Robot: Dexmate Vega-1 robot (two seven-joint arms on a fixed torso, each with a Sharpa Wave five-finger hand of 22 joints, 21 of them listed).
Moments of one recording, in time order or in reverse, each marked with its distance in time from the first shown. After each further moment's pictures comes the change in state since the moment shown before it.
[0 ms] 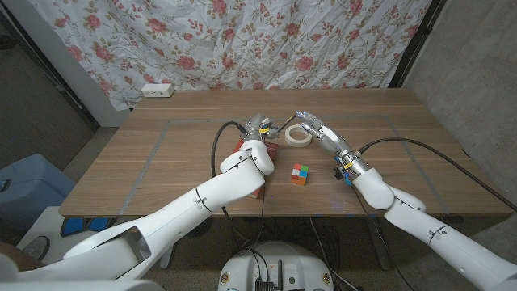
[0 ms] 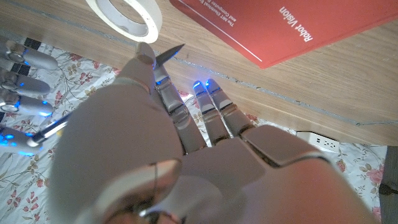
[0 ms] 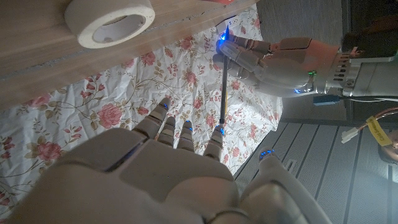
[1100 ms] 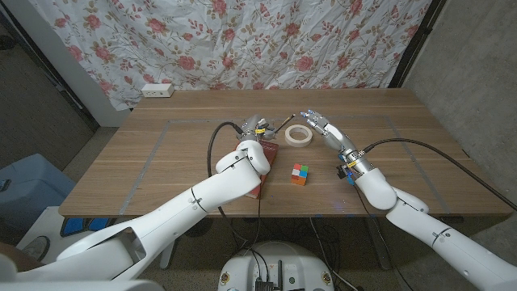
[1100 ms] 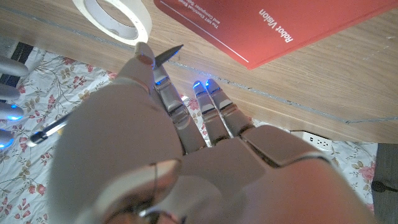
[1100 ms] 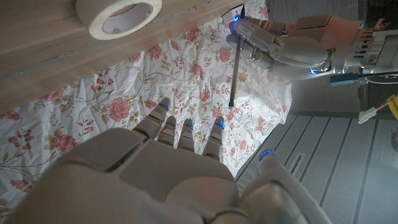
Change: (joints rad) left arm 0.008 0.029 -0.010 -0.031 -0.010 0.034 -0.011; left_hand 0.004 -0.004 -0.002 0.003 0.000 0.000 0.000 -0.004 0.001 0.000 0.000 0.003 0.000 0.000 0.000 0.000 0.000 0.000 0.000 0.000 0.000; right arm -0.028 -0.001 0.032 -0.030 0.038 -0.030 -0.018; right_hand 0.000 0.000 -0.004 0.004 0.000 0.003 0.003 0.004 -0.001 0.025 0.004 0.008 0.000 0.005 -0.005 0.000 0.005 0.000 0.000 0.000 0.000
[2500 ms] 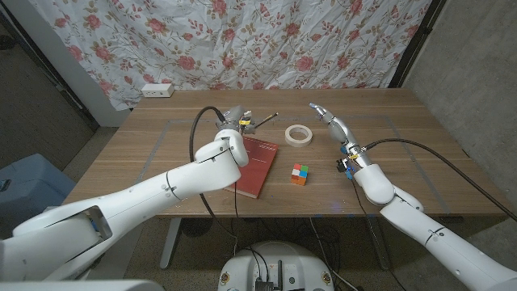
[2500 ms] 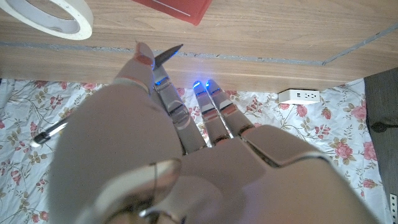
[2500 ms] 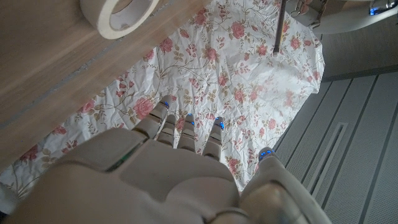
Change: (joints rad) left arm -0.182 0.248 0.132 -0.139 0.036 0.177 -0.136; left_hand -0.004 0.004 -0.004 0.004 0.000 -0.005 -0.005 0.000 0.000 -0.005 -0.005 -0.001 -0.001 0.000 0.000 0.000 0.000 -0.015 0.004 0.000 0.000; right arm -0.005 0.060 0.030 -0.017 0.220 -0.082 0.050; right_hand 0.000 0.000 0.000 0.000 0.000 -0.009 -0.002 0.000 0.000 0.055 0.023 0.007 0.000 0.022 0.007 0.000 -0.003 0.032 -0.004 0.004 0.000
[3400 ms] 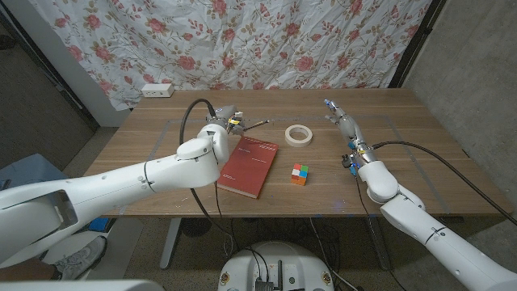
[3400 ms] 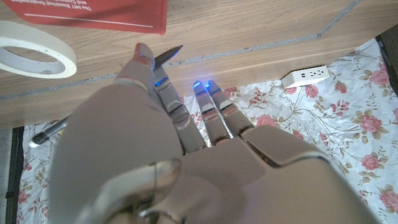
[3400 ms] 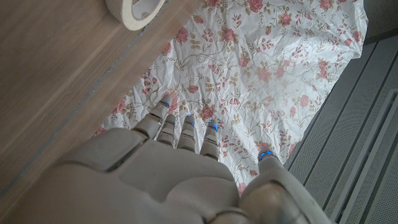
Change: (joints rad) left arm -0.119 0.183 0.135 -0.033 0.113 -0.065 -0.213; left_hand 0.000 0.000 0.000 0.000 0.000 -0.005 -0.005 0.000 0.000 -0.004 -0.004 0.001 0.001 0.000 0.000 0.000 0.000 -0.005 -0.005 0.000 0.000; right arm -0.013 0.009 0.042 -0.021 0.174 -0.081 0.029; right_hand 0.000 0.000 -0.006 0.005 0.000 -0.077 0.077 -0.011 0.000 0.004 0.021 -0.005 -0.002 0.018 -0.012 0.000 -0.007 0.021 -0.014 0.000 0.000
